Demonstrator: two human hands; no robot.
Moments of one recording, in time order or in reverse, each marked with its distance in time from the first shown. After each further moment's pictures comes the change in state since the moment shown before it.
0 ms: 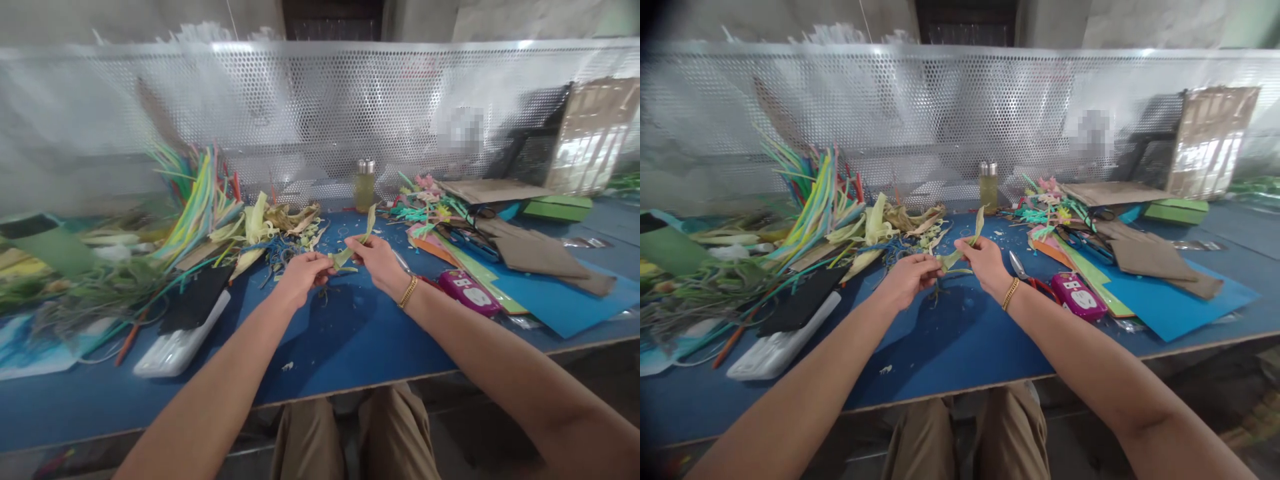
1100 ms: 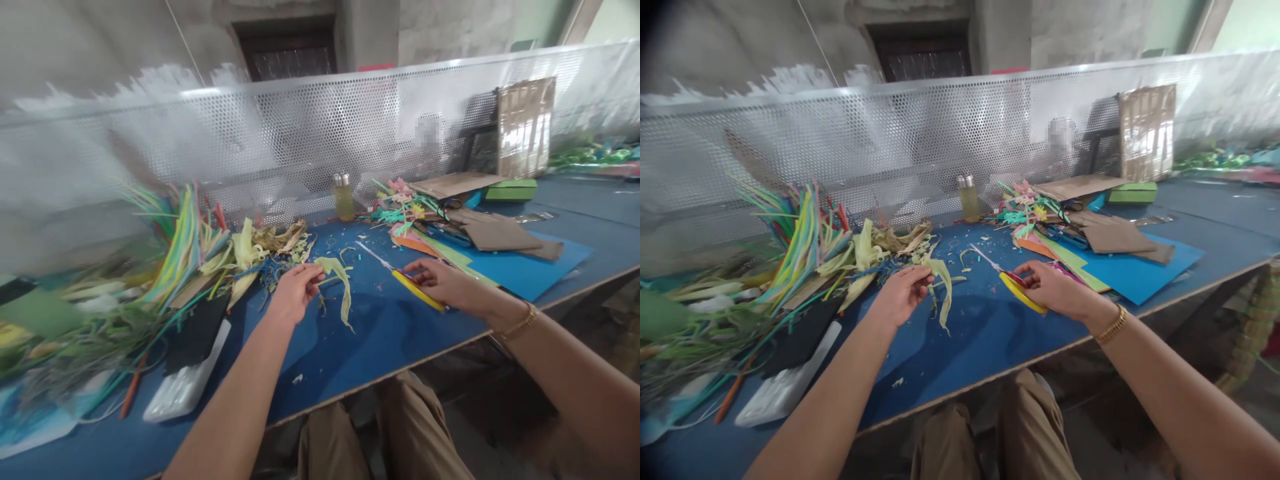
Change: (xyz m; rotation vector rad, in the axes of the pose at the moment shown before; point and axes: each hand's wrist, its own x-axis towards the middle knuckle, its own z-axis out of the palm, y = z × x) left_hand -0.014 0.017 -0.003 -0.179 -0.014 -0.035; right_hand -0.099 -0.051 -0.136 -0.610 -0.171 0.222
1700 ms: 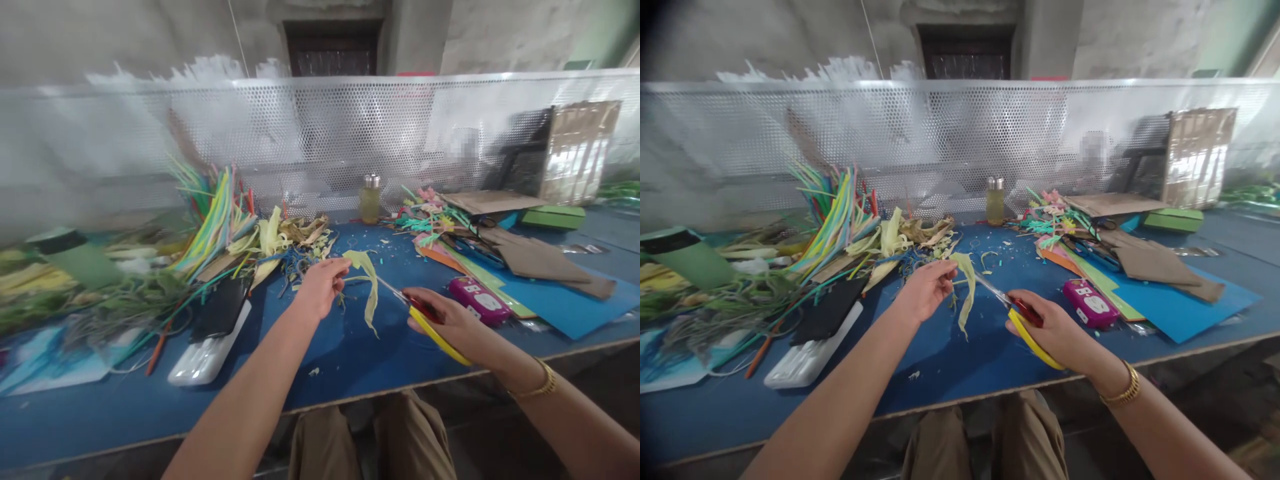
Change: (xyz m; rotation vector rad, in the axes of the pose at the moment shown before) left_hand -0.007 0.001 0.005 -0.193 -0.027 0.007; right_hand -0.015 -0.021 0.058 -0.132 0.026 -0.262
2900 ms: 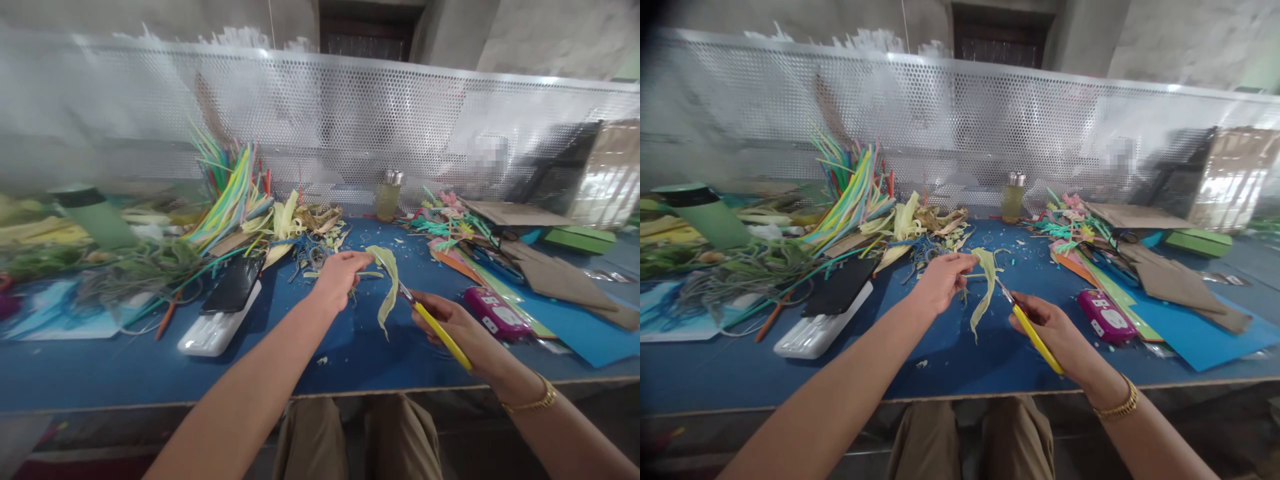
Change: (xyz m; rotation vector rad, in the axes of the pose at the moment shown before) left_hand 0.003 -0.008 0.001 0.127 0.002 0.068; right_hand 0.009 -0.017 0.020 0.303 -0.074 0.260
